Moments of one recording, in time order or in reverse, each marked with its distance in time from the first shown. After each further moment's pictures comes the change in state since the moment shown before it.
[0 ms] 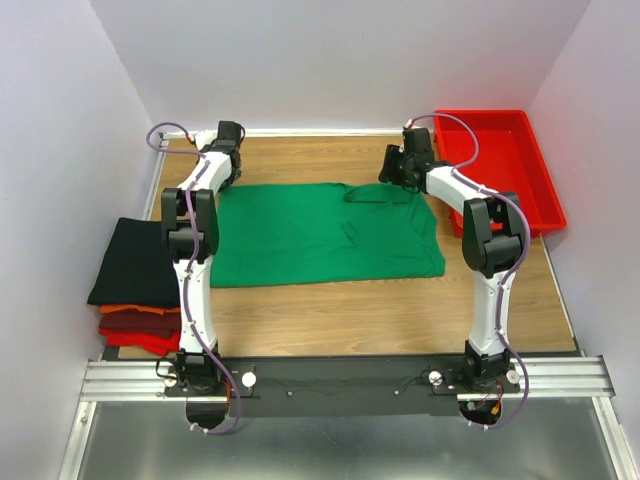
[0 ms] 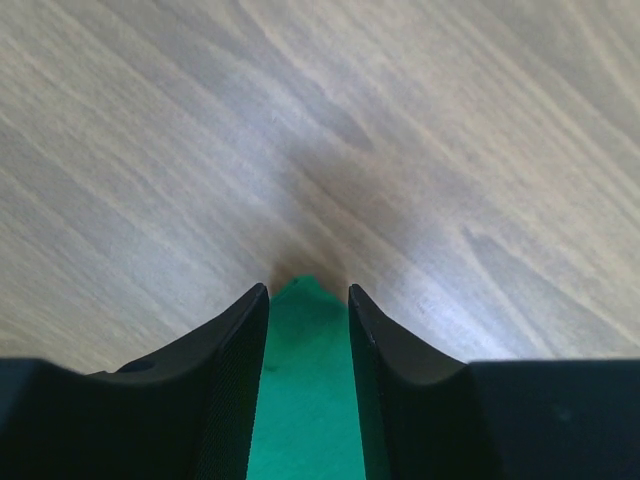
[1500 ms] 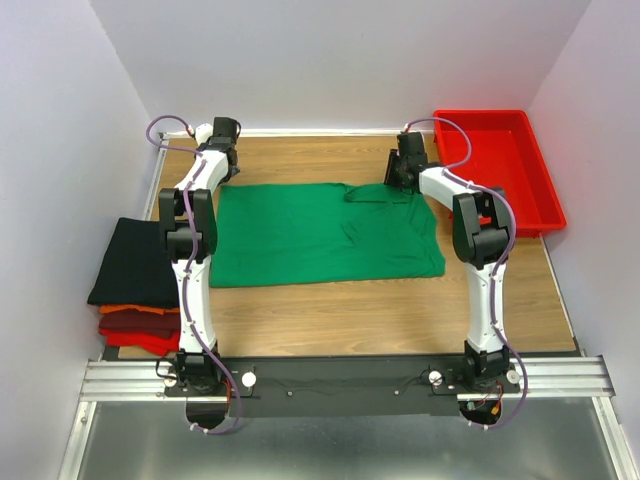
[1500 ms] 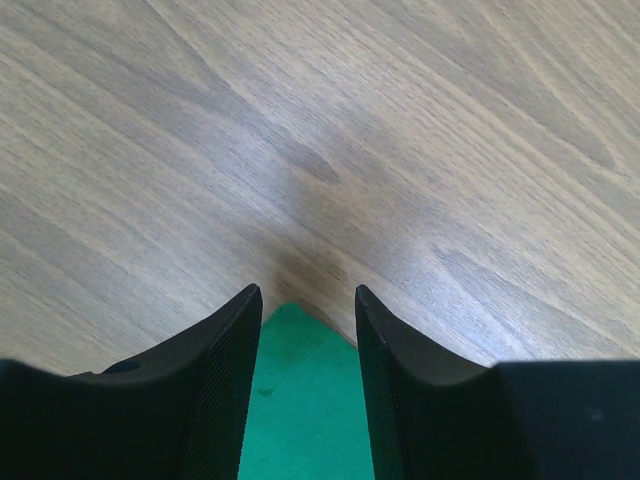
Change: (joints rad) left arm 0.017 0.004 0.028 0.052 0.049 0.112; right arm 0.000 0.133 0.086 0.014 0.097 -0.024
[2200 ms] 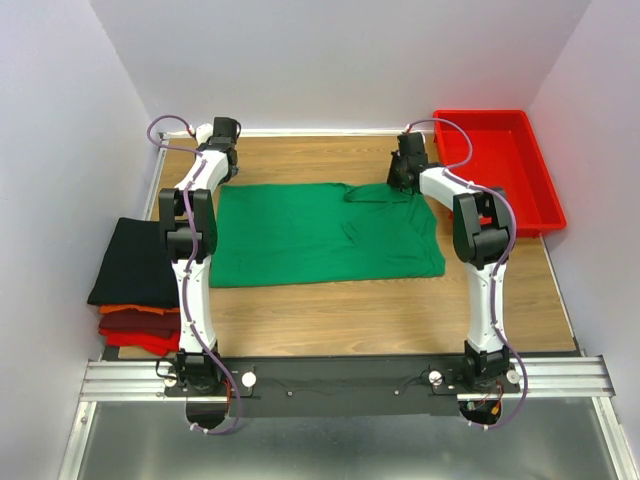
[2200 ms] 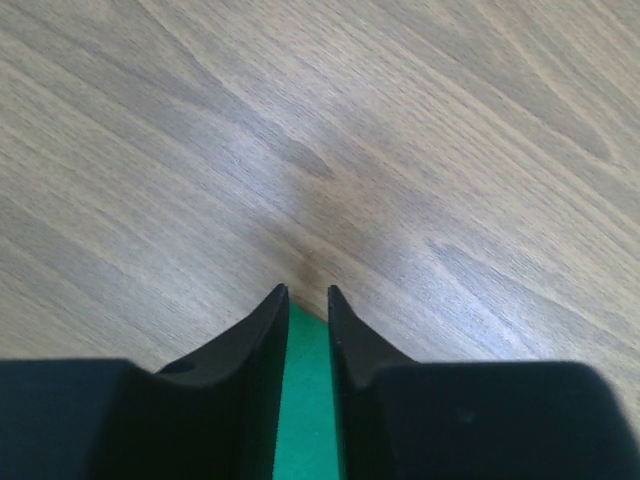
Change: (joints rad) left arm 0.000 0.000 0.000 0.000 0.014 0.011; right arm -0.001 -0.004 -0.006 -0.001 0.000 0.028
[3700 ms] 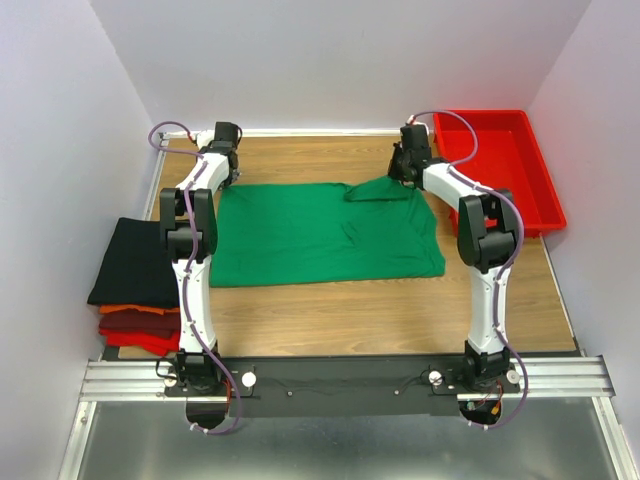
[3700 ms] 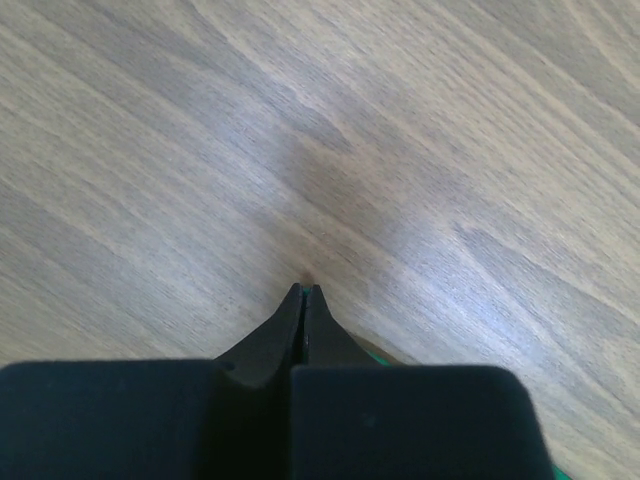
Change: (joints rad) left arm -0.001 0.004 -0.035 -0.007 0.008 -0.032; right arm 0.000 -0.059 0.003 -0.007 0.000 0.016
